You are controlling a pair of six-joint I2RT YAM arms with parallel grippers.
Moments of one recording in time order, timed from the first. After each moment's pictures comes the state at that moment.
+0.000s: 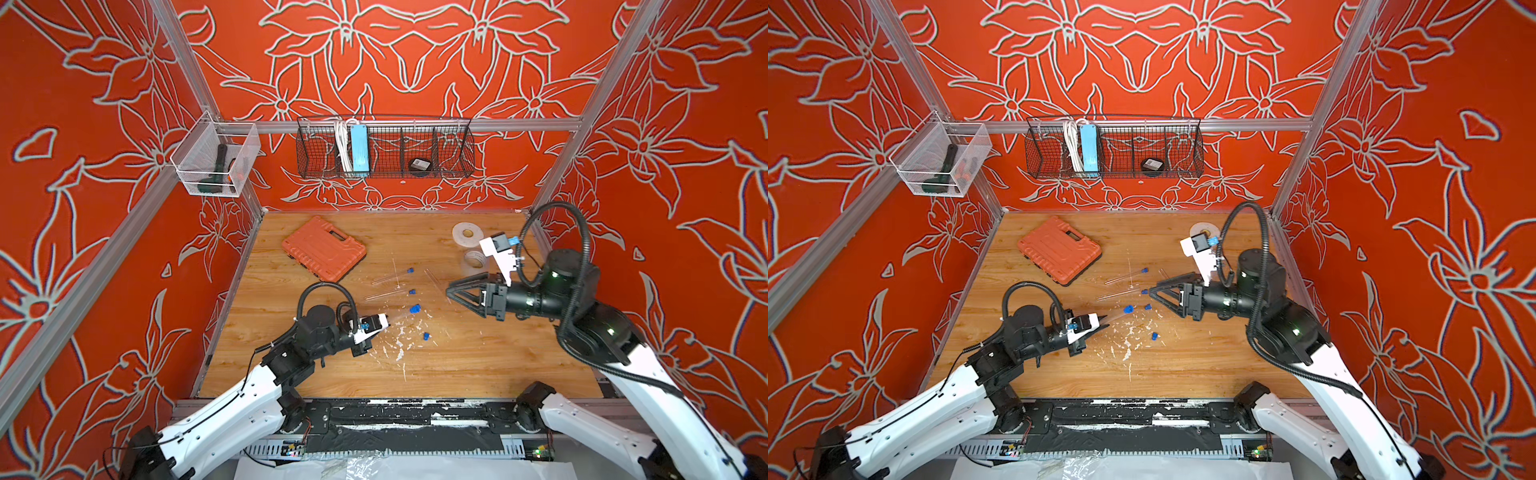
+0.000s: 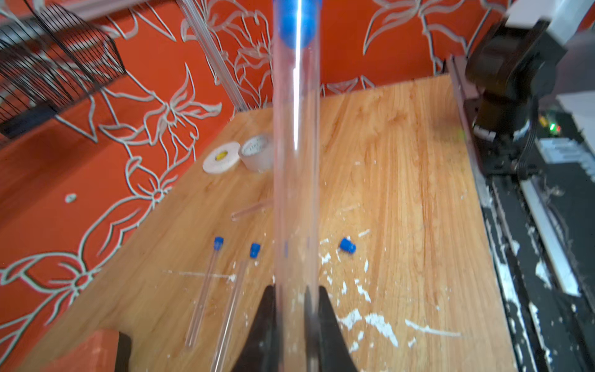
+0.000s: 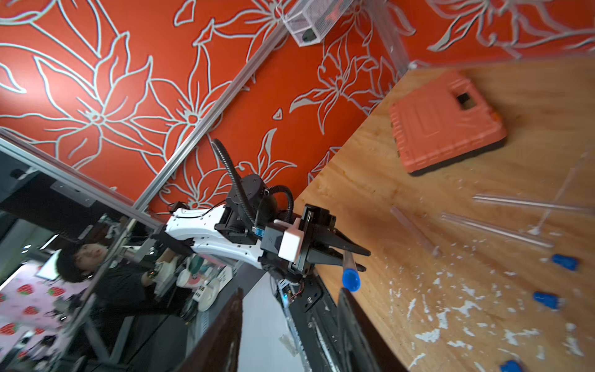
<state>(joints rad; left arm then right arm) -0.68 0.76 0.44 -0.05 0.35 0.50 0.58 0.81 1.17 -0.60 -0.67 0.52</state>
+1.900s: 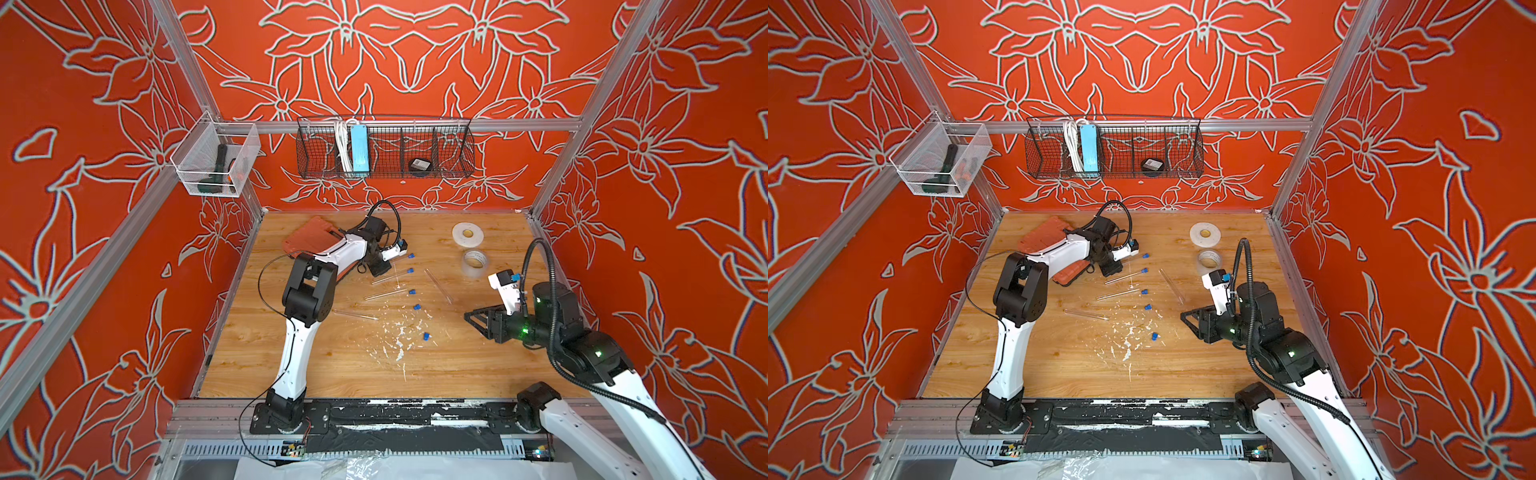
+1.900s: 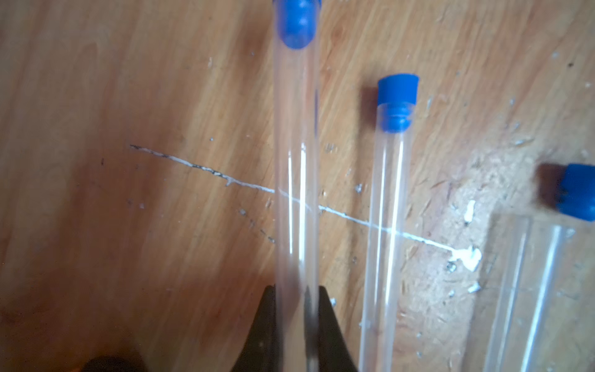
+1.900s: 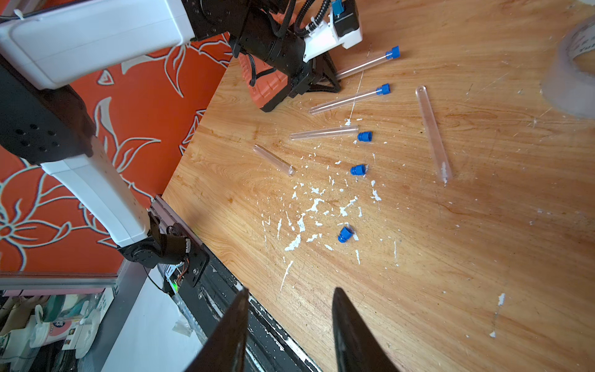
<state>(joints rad) -0.35 2.26 1.78 -0.72 0.22 0.70 0.43 0.65 0.83 -0.81 -0.48 0.36</state>
